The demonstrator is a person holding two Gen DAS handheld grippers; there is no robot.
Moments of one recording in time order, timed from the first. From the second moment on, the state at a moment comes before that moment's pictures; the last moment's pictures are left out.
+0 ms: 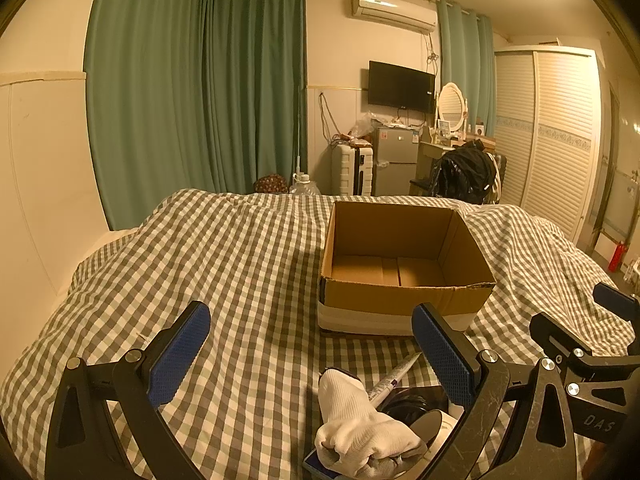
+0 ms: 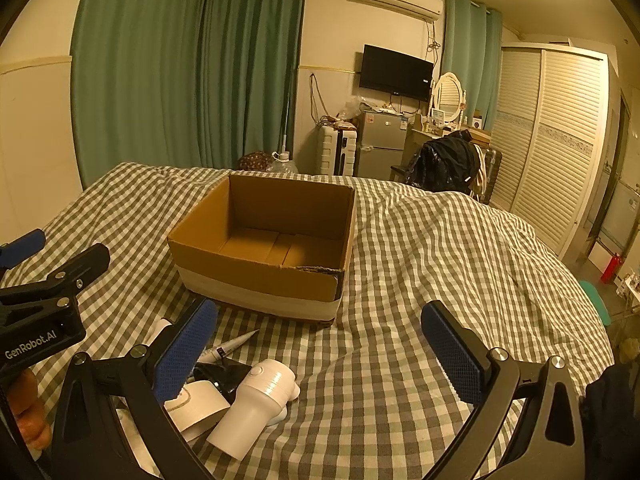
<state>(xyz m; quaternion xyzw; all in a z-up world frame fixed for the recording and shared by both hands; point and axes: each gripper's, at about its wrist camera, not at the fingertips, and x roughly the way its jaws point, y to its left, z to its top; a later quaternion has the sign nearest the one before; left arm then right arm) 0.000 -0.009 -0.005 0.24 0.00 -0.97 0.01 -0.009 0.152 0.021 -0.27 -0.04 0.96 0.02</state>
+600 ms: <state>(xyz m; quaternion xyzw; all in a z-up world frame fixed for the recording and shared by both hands) -0.013 -0.007 -0.068 0.36 0.00 -0.93 -0.02 -0.022 0.164 -0.018 -0.33 -0.04 0.94 0.01</state>
